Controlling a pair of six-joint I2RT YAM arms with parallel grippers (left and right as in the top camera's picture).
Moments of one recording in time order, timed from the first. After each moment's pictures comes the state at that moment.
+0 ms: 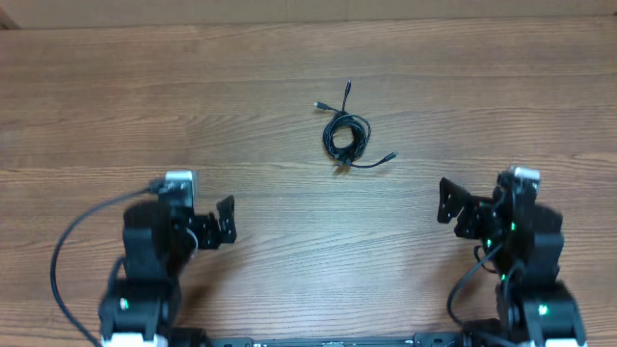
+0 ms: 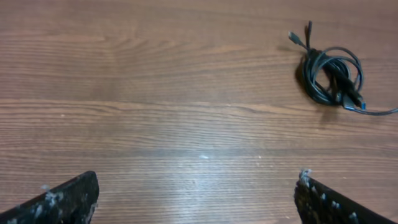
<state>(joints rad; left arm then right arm) -0.03 0.74 0.62 -0.59 0.13 -0.13 0.03 0.64 0.56 -0.50 -0.05 0.28</state>
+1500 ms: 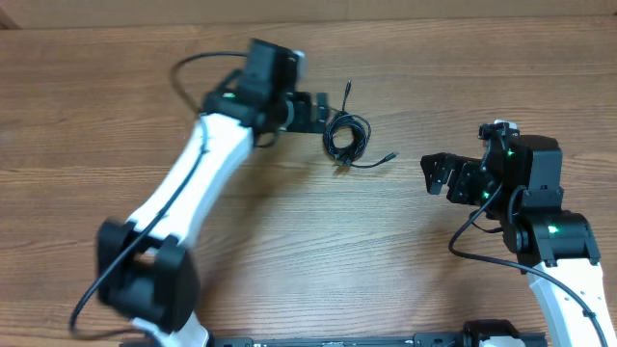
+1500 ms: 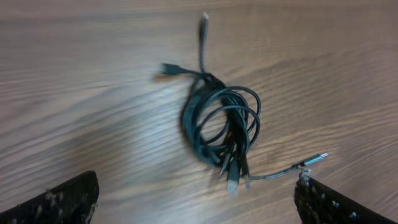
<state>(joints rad) -0.39 1.83 1.53 -0.66 0.21 -0.31 0.03 1.02 0.89 -0.68 -0.24 0.26</state>
